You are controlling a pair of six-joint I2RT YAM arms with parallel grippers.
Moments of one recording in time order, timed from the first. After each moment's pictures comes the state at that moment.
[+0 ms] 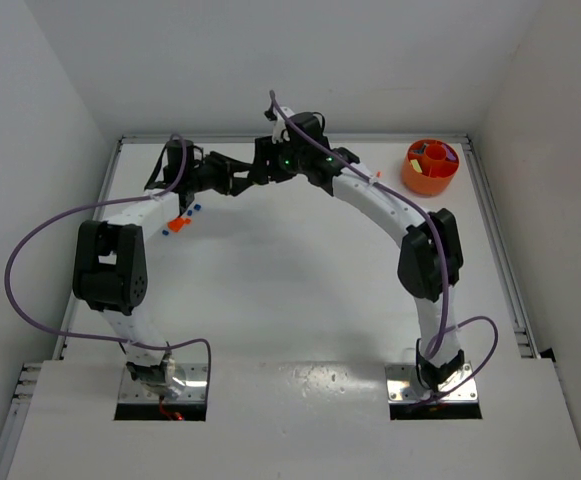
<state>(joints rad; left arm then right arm) -0.11 1.77 1.21 0.11 0.67 -1.54 0.61 2.06 1.86 -0.31 -0.24 0.30</state>
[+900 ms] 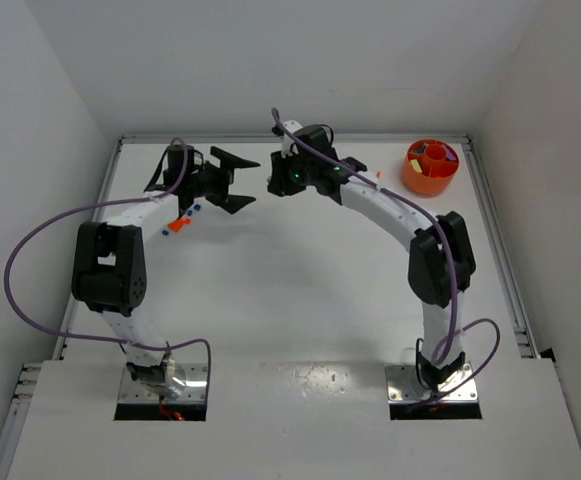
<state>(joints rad) -0.11 1.76 1.19 0.05 0.66 -1.49 0.60 2.01 1.72 -0.30 -0.18 0.21</state>
